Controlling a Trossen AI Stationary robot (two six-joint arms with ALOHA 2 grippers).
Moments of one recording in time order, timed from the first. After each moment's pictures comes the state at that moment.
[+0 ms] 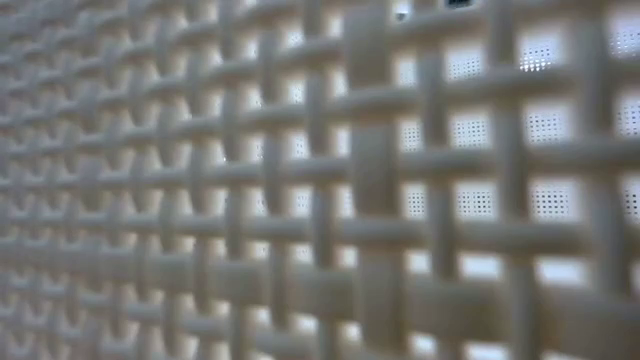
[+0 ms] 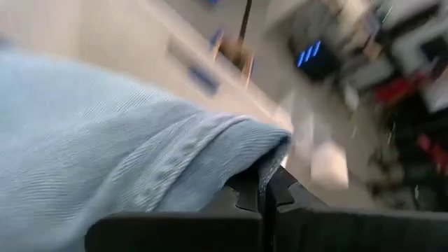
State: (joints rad) left arm -0.30 0.29 0.41 0.08 -0.67 -0.36; right arm -0.45 1.45 1.74 -1.53 1.01 0.38
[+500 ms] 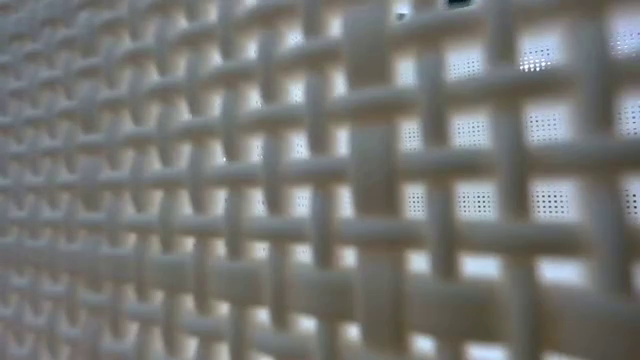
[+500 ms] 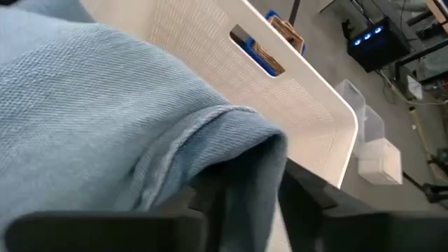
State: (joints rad) left arm -0.30 0.29 0.41 0.08 -0.67 -0.36; right arm -0.43 1.46 1.74 -1.49 0.83 0.38
